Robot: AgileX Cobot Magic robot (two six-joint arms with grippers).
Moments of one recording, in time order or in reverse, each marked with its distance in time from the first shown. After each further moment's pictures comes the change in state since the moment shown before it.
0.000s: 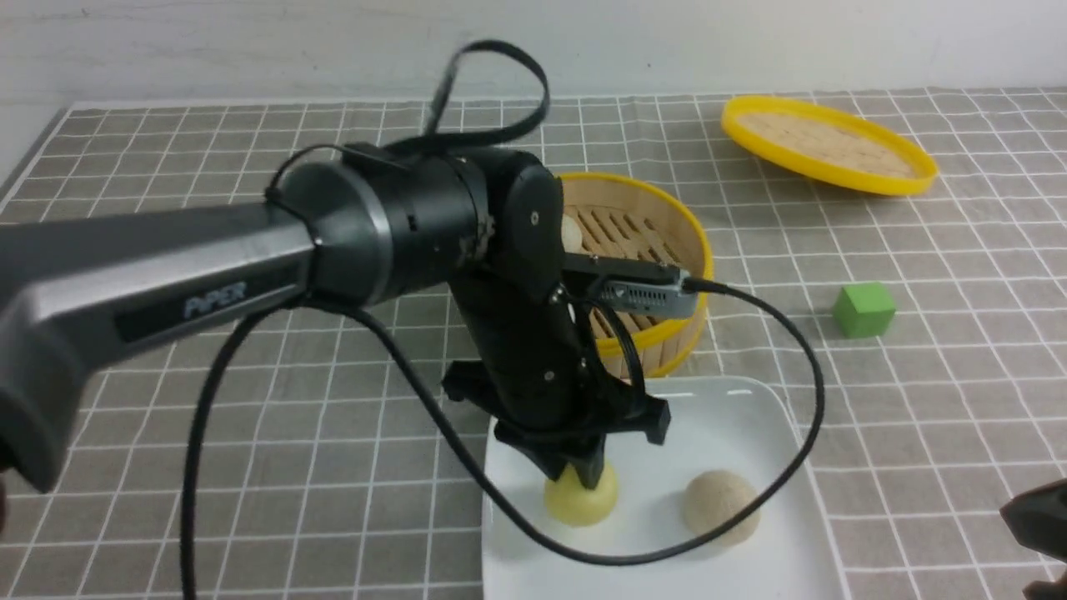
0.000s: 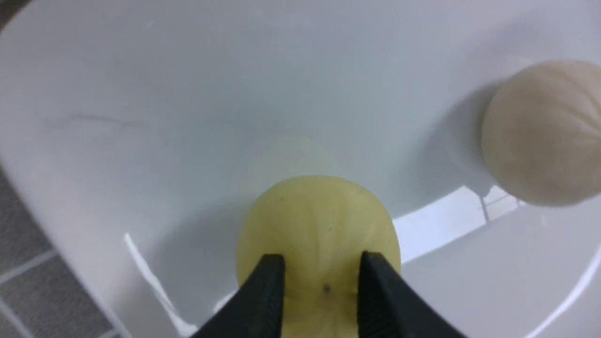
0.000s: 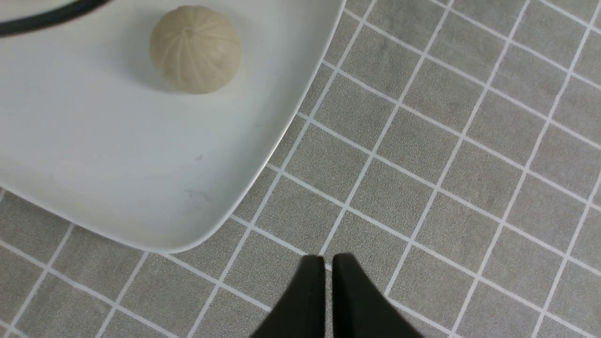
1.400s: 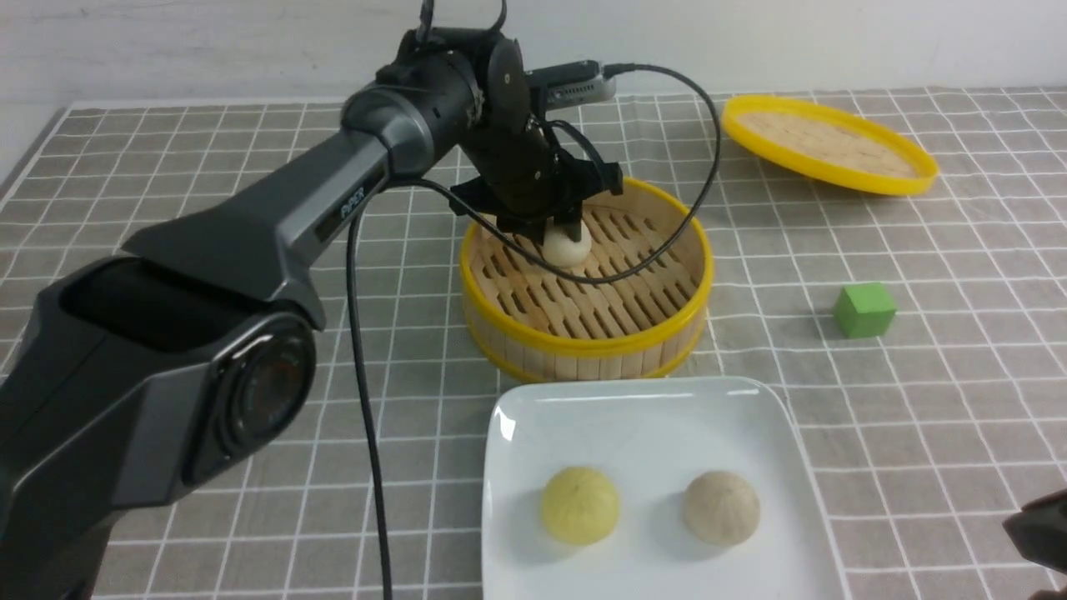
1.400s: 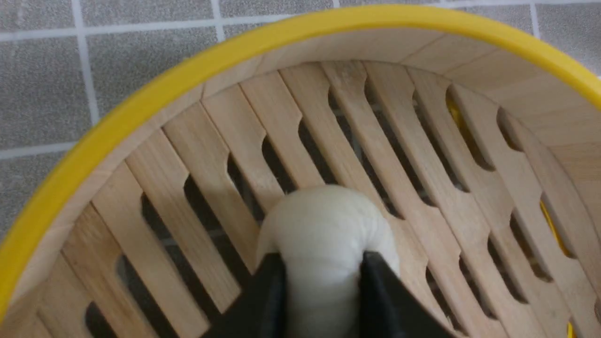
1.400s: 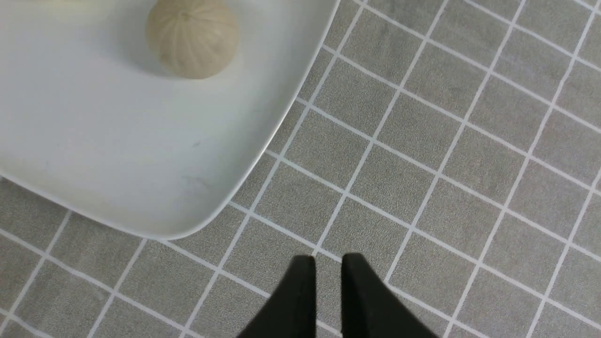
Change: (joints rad) right arm 0.000 0.000 0.000 0.003 0.027 0.000; left arm 0.238 0.530 -0.903 0.083 0.024 -0.119
